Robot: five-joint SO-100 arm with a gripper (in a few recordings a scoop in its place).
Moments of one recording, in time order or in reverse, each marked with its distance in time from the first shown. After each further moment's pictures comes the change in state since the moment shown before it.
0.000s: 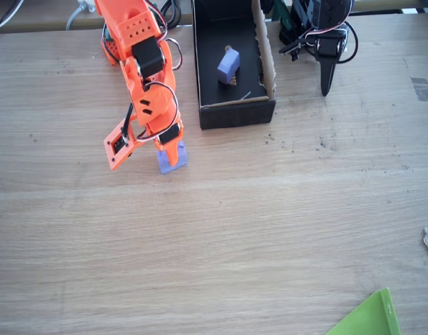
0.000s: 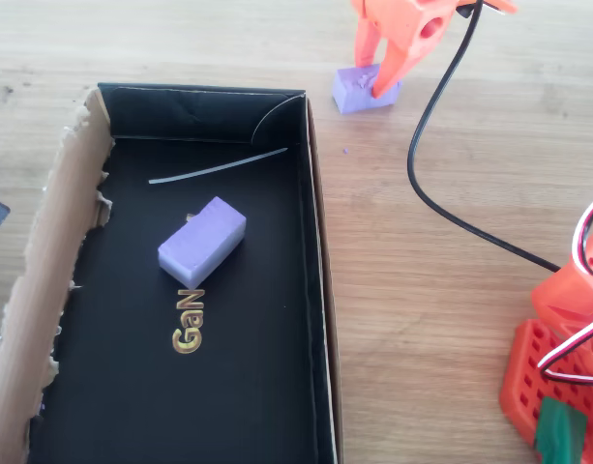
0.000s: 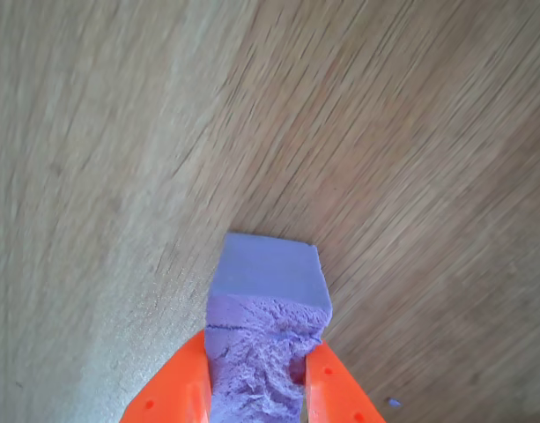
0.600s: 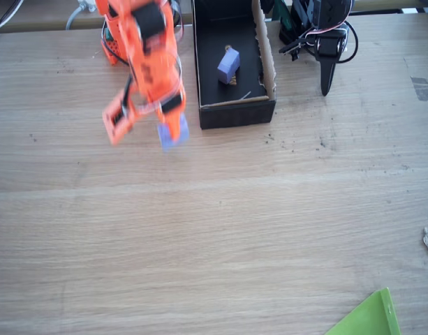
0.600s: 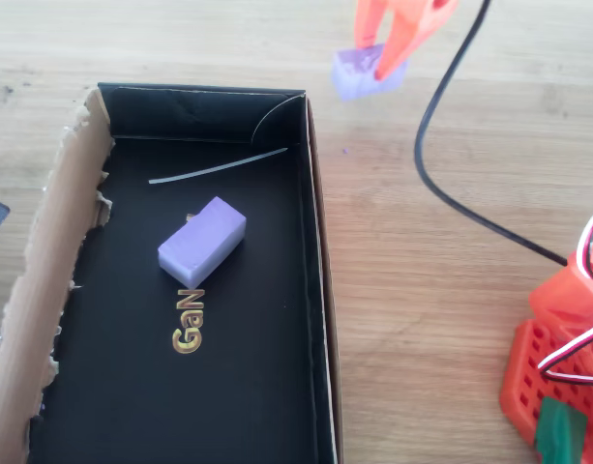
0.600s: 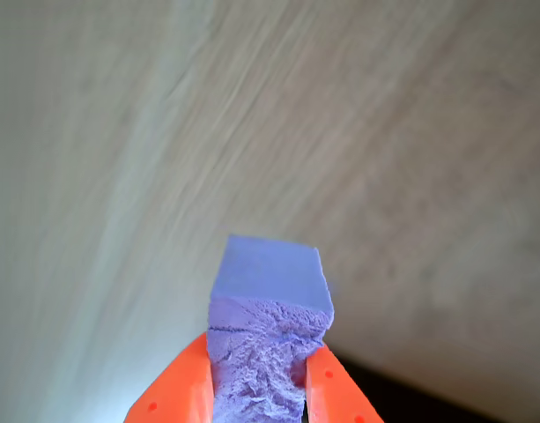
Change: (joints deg) arm -5.2 17.6 0.4 14.8 0.7
